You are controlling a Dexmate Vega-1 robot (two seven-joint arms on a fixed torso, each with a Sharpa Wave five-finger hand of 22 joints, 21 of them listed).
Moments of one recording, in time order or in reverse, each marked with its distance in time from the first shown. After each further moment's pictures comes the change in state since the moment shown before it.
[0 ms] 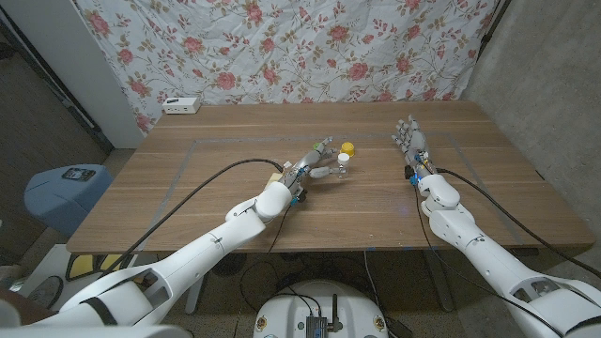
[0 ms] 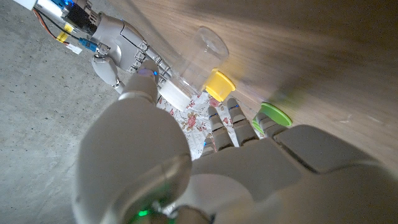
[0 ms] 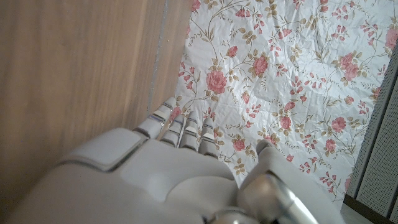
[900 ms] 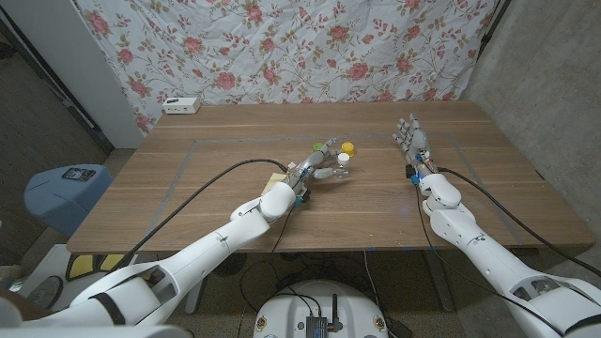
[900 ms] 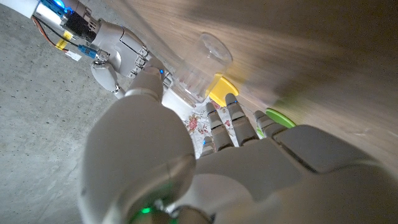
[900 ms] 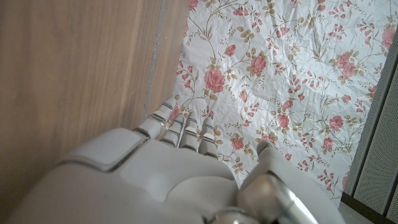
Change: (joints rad) left arm -0.020 -0.026 0.021 0.045 0.019 -0.015 0.011; left_hand 0.055 0.021 -0.007 -0.001 -0.027 0.020 0.009 0.008 0.000 0.061 -0.004 0.000 0.000 0.068 -0.004 0.005 0.000 0.047 -0.025 0.000 -0.001; right arm 0.006 0.000 0.004 0.012 0.004 0.012 0.013; right_hand -0.001 -0.001 0.000 0.000 0.004 0.000 0.000 0.000 0.000 0.000 0.000 0.000 0.000 0.000 0.000 0.000 0.000 0.000 0.000 0.000 0.000
